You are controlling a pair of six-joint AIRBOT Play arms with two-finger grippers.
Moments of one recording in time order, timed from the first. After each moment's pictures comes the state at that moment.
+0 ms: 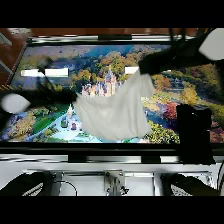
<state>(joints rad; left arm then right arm) -0.36 -0.99 1.18 1.32 -0.91 -1.74 0.32 -1.28 1.85 -1.34 1.32 1.48</state>
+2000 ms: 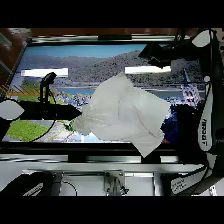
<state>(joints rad) -0.34 -0.92 0.97 1.05 -1.03 -1.57 -0.01 -1.73 1.99 -0.86 1.29 1.54</state>
